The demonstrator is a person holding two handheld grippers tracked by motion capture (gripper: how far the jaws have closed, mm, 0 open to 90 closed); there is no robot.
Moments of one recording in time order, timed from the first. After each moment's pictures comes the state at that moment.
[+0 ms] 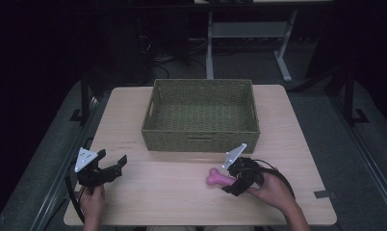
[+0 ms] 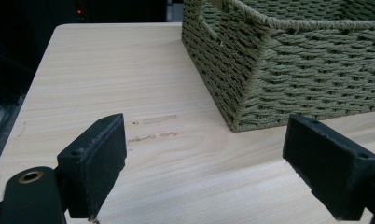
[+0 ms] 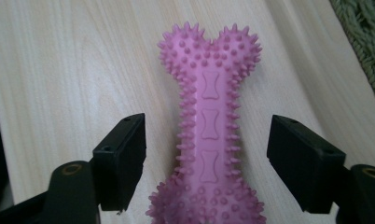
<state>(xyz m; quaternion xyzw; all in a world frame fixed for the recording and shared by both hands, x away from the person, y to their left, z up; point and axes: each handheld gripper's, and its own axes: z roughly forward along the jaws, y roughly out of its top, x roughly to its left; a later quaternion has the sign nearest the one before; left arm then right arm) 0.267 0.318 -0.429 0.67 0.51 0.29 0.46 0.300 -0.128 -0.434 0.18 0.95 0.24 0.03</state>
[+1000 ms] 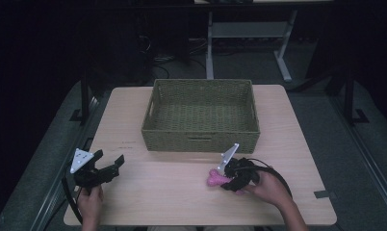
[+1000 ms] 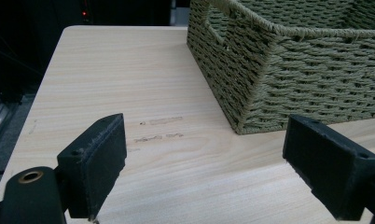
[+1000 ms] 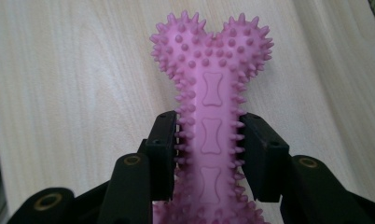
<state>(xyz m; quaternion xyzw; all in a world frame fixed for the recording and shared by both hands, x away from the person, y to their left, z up) 0.264 0.324 -0.427 0.66 0.51 0.29 0.46 0.307 -0.119 -0.438 0.16 0.96 0.21 0.01</state>
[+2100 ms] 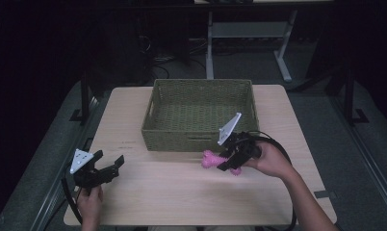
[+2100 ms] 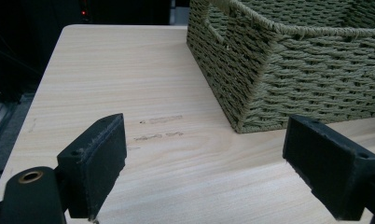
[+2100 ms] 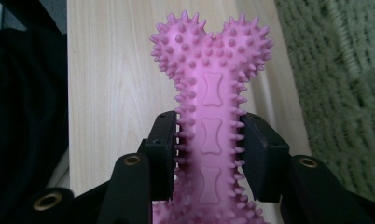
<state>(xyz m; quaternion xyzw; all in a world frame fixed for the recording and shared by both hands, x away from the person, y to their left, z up) 0.264 0.325 -0.428 0.66 0.52 0.29 0.47 0.346 -0.116 -0.361 0.10 0.96 0.26 -0.03</state>
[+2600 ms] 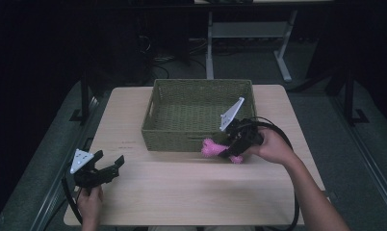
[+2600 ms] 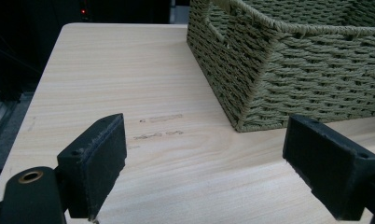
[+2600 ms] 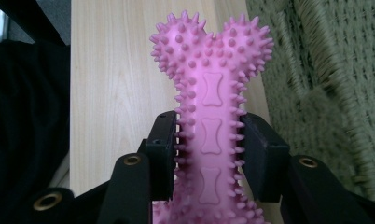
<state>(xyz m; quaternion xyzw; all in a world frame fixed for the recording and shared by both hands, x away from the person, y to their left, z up) 0.264 0.324 -0.429 0.66 0.51 0.29 0.46 0.368 -0.120 -0.332 0.09 0.96 0.27 -0.03</state>
